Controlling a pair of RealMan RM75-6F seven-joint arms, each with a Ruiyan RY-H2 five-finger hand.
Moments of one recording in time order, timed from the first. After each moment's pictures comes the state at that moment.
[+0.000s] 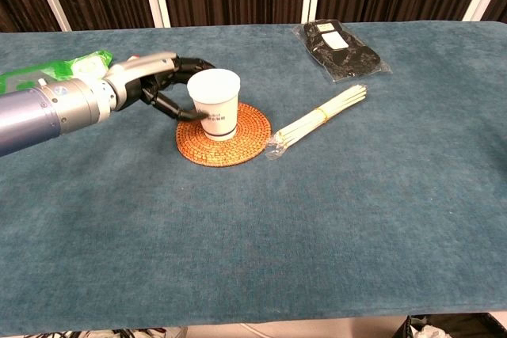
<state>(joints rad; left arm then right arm) -0.87 -1.76 -0.10 -0.90 1.50 0.83 -0.83 0.09 -1.12 0.10 -1.68 -1.39 1.43 -0.08</state>
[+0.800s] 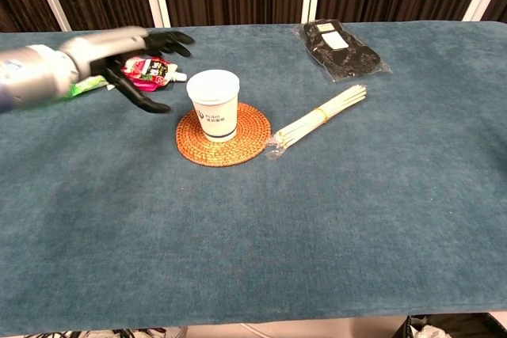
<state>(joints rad) -0.81 -1.55 -0.13 -1.17 1.39 0.87 -0.39 0.09 -1.12 0.10 -1.68 -1.39 1.43 -0.09</state>
